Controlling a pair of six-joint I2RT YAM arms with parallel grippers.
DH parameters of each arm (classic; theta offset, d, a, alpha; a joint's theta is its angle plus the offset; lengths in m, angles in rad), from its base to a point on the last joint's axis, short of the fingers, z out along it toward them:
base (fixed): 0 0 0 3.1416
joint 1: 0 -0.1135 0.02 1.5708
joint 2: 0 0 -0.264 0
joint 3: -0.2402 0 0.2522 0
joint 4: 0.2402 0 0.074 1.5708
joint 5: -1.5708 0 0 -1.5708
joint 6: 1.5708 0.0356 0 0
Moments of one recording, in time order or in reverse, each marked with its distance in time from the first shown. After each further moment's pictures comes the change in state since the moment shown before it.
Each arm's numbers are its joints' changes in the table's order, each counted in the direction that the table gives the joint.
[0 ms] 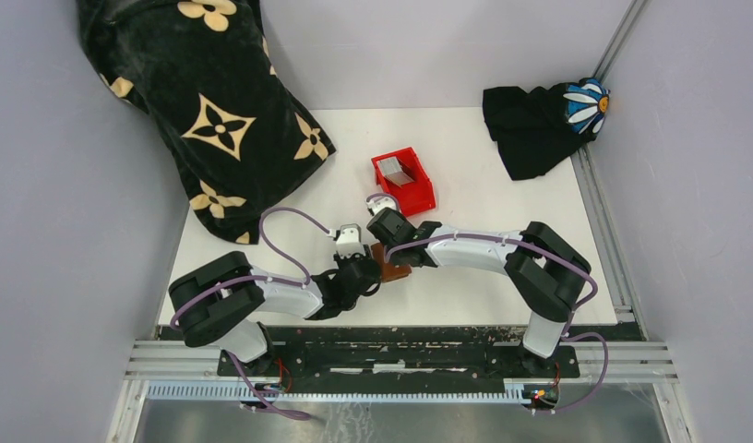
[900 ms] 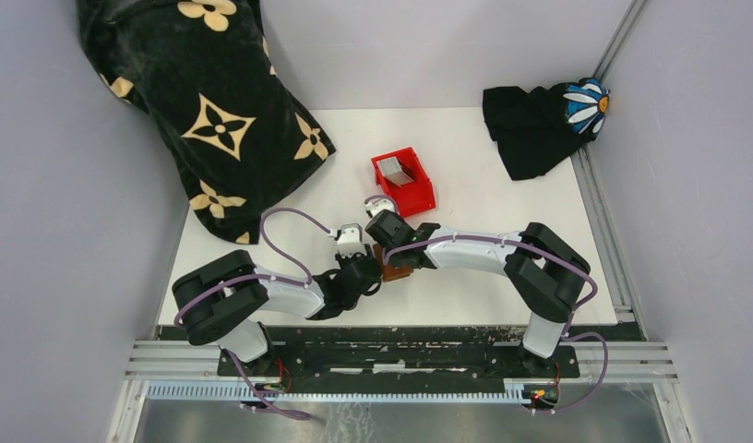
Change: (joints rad) left arm 0.000 0.021 0.000 -0.043 -0.010 0.000; right arm -0.014 0.000 0.000 0.001 -0.002 0.004
